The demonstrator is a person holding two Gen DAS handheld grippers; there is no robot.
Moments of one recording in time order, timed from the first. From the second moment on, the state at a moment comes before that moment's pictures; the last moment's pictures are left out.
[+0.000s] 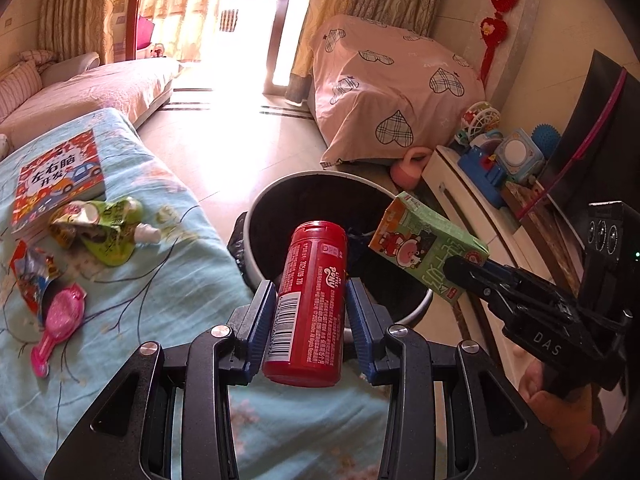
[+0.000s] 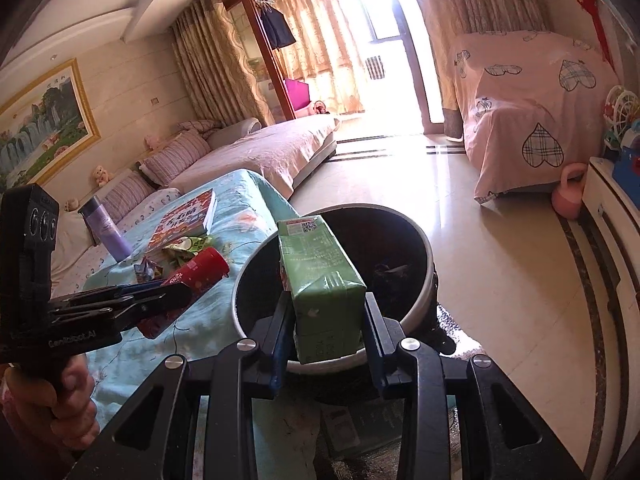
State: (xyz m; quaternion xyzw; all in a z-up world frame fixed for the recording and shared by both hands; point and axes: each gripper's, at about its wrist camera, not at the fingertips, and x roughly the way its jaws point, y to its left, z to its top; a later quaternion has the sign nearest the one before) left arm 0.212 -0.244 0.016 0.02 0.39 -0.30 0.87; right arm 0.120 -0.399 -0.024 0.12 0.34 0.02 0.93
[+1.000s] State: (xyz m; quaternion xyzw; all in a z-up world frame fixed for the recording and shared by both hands) left arm 0.250 -0.270 0.004 0.01 0.42 -0.29 0.86; right arm 0.176 -0.416 -0.036 0.11 0.37 0.02 0.92
